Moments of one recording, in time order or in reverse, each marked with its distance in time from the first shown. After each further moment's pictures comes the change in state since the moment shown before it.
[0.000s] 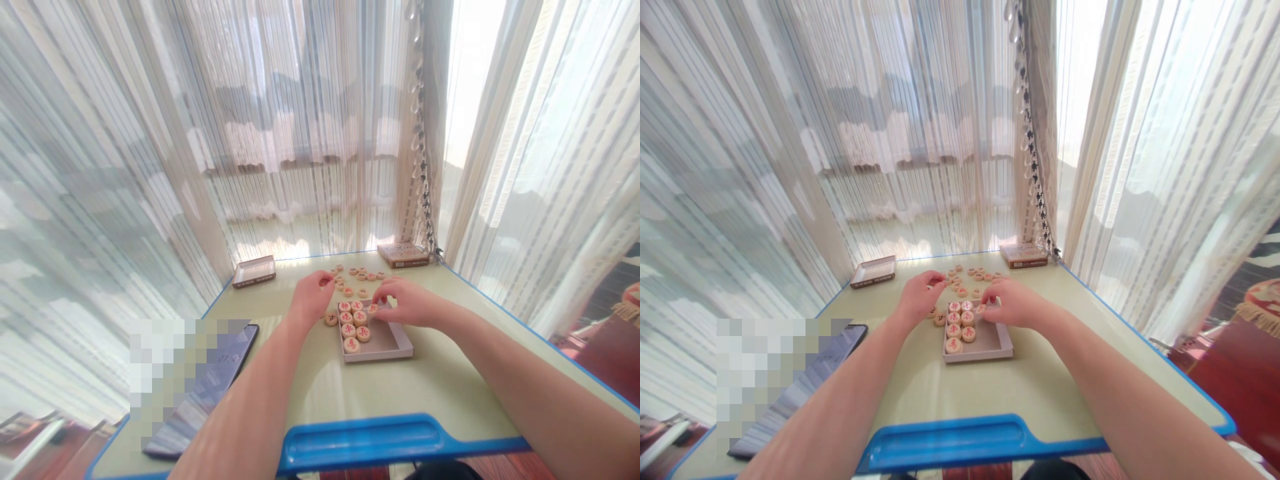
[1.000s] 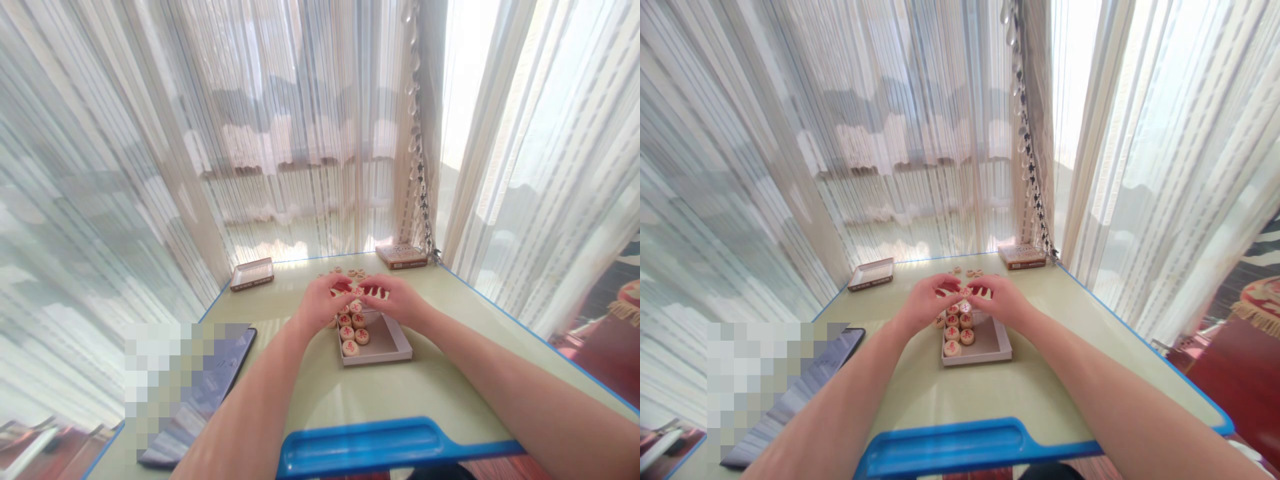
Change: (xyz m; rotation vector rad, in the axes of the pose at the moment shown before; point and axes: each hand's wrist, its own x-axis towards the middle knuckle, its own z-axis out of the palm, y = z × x) left_hand -0.009 0.029 -0.004 -0.220 -0.217 0.173; right_hand 0.011 -0.006 0.020 0.332 0.311 -0.003
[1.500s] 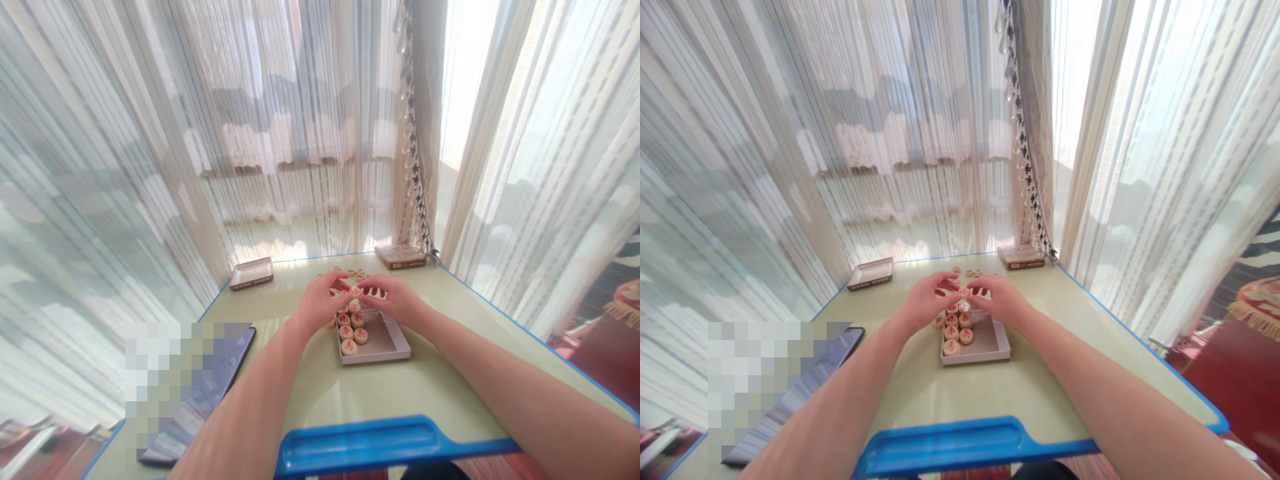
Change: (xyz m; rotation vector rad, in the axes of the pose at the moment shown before) left_hand 0.000 -0.005 0.002 -0.019 0.012 -0.011; right_hand 0.001 0.006 0.002 -0.036 -0.001 -0.014
